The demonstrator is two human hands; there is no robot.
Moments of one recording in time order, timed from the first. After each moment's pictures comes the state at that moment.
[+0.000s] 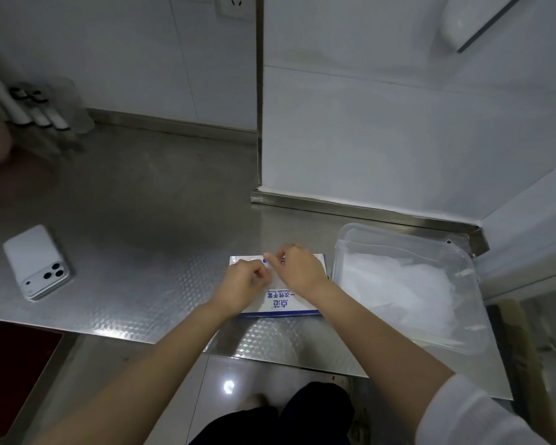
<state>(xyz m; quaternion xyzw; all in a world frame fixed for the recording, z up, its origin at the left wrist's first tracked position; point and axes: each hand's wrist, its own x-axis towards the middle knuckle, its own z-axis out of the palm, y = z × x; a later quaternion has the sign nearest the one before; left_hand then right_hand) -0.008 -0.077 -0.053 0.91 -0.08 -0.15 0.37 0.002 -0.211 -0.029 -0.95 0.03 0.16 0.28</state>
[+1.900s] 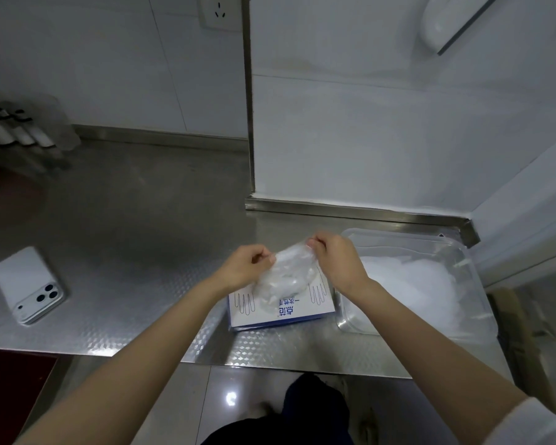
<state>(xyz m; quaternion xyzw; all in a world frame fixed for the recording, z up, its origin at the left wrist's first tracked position) 0.025 -0.074 -0.022 0.84 -0.10 -0.24 0.47 -0.002 -0.264 -0.010 -0.94 0.05 0.01 0.33</state>
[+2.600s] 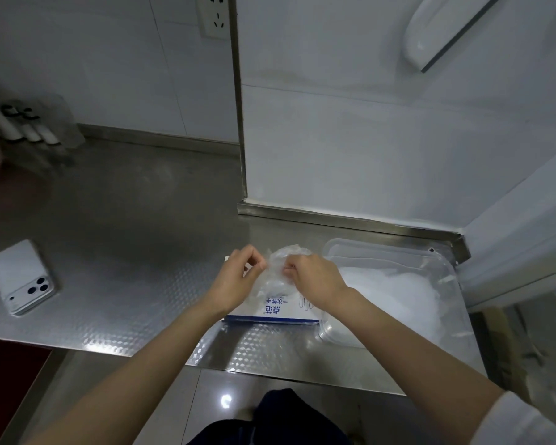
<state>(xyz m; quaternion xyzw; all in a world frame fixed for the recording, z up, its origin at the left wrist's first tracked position) -0.001 -0.097 -0.026 0.85 -0.11 -0.08 0.50 -0.006 -0.268 -0.005 -0.98 -0.09 0.12 0.16</state>
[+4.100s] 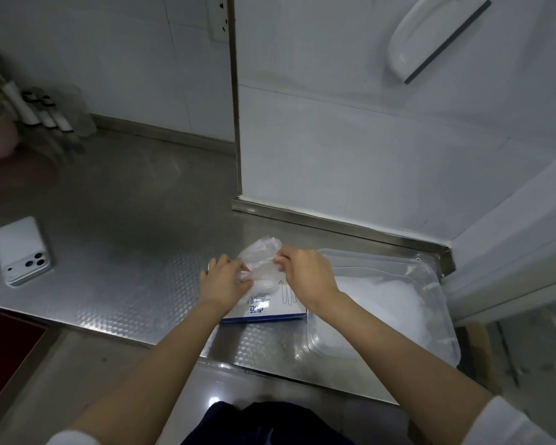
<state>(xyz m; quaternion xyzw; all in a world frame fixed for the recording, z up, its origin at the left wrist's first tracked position) -0.015 -0.122 -0.060 0.97 0.03 -0.08 0.21 -0.025 -0.286 0.014 -0.97 -0.10 0.04 0.22</state>
